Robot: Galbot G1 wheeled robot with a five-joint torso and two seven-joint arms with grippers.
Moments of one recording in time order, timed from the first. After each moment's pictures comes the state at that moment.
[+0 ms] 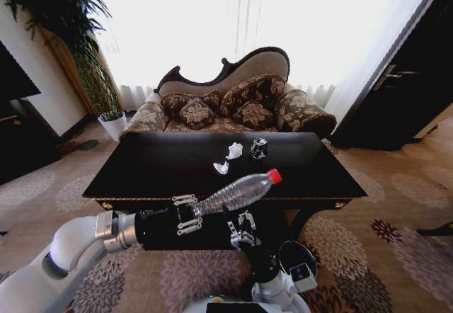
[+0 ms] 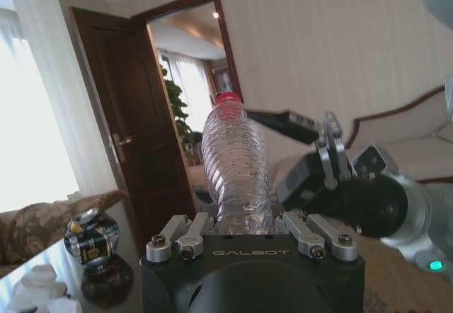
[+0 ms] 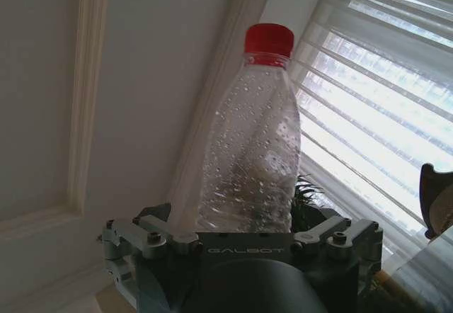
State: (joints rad) left arm 1.42 -0.69 -0.61 -2.38 -0.61 0.09 0.78; right arm -1.76 1.38 0.19 2.27 0.91 0.23 -0.63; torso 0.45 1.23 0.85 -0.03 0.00
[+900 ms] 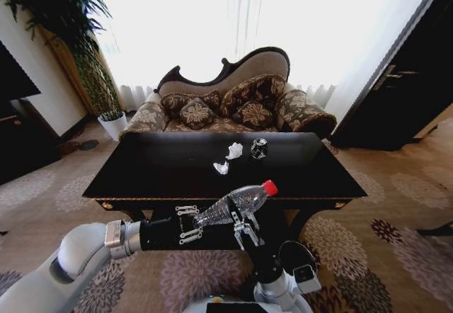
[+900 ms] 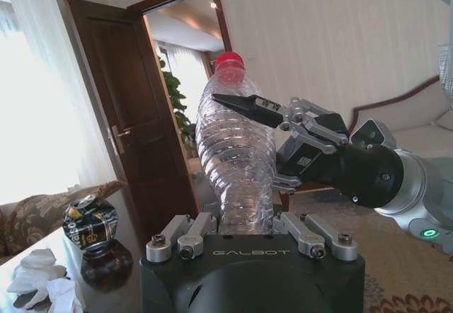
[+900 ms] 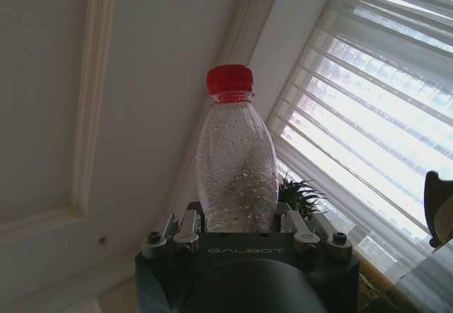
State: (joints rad) left arm 1.46 -0.72 -0.62 -2.37 -0.55 0.07 0.81; right arm -1.77 1.38 0.20 2.28 0.91 0.26 -0.66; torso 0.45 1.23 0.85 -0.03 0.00
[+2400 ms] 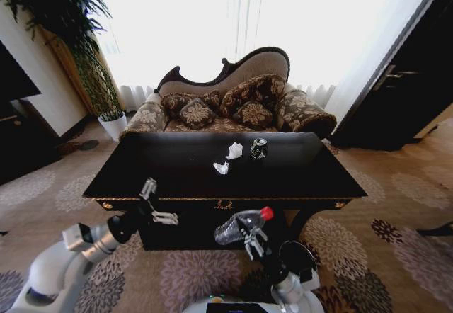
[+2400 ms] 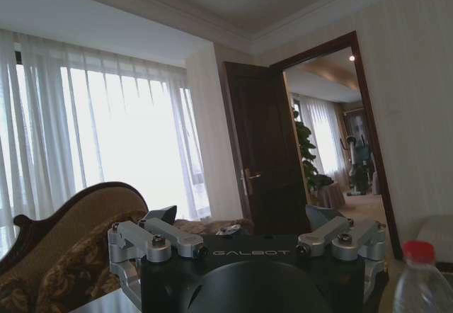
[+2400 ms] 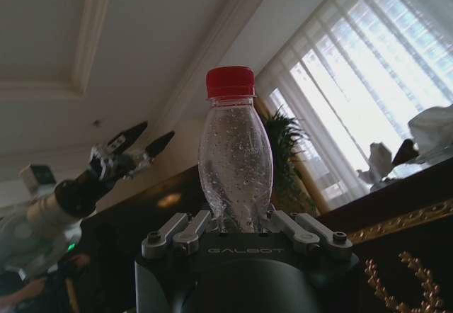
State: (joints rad) left arm 1.58 -1.06 -0.93 -2.35 -0.65 0.04 0.78; right arm -1.70 1.30 0.38 1.89 0.78 0.39 -0.93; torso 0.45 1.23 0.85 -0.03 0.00
